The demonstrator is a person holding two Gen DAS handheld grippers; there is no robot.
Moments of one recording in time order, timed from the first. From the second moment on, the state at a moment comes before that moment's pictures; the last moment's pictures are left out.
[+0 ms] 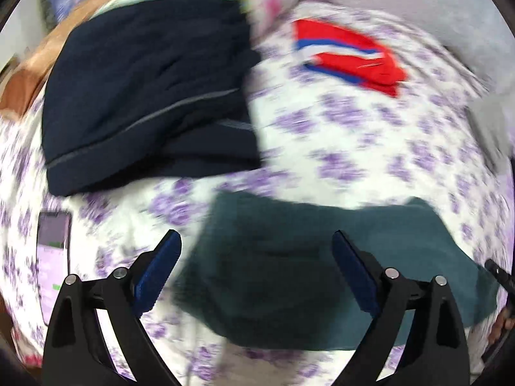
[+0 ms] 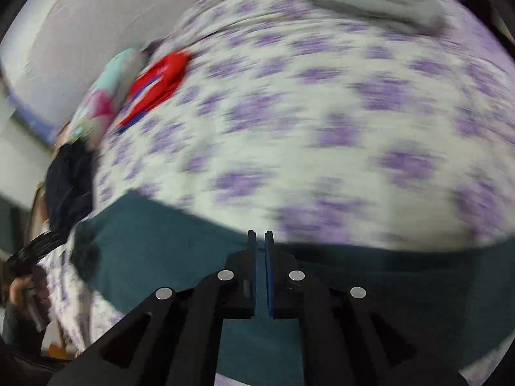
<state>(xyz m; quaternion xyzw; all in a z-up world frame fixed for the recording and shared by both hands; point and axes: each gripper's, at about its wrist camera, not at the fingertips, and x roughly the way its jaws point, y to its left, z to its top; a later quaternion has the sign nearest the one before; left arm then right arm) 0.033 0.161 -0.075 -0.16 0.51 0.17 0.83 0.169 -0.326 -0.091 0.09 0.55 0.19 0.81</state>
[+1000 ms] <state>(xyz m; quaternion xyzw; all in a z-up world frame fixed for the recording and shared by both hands) 0.051 0.082 -0.119 -0.16 0.56 0.12 0.81 0.075 -0.557 -0.114 0.23 0.52 -0.04 0.82</state>
